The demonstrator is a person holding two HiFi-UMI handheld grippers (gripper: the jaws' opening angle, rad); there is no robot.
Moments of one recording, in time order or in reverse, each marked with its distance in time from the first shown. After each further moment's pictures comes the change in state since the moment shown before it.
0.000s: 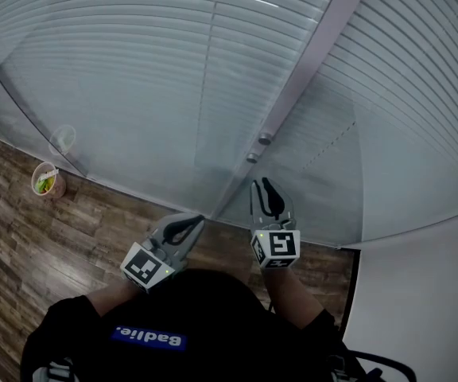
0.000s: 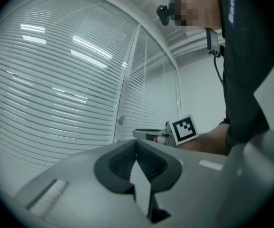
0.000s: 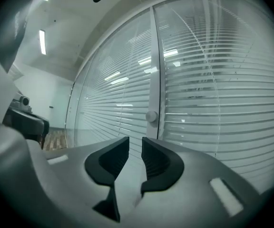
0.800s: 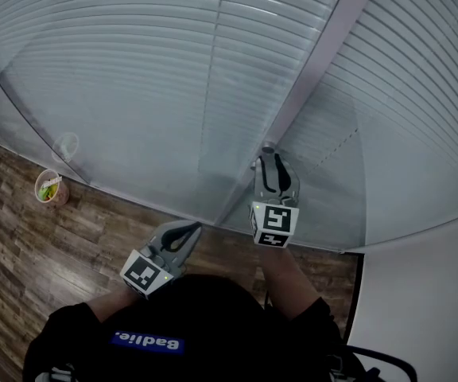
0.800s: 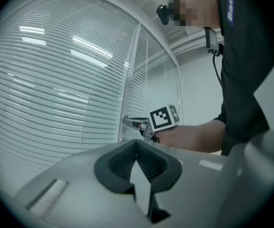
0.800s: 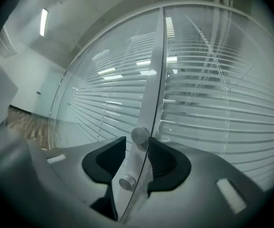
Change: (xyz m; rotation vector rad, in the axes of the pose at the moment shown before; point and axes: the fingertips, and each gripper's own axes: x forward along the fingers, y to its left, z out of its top) left arm -0.011 0.013 -0.002 0.013 0.016 0.020; right arm 0.058 -0.030 0.036 -0.127 -0.004 -0.170
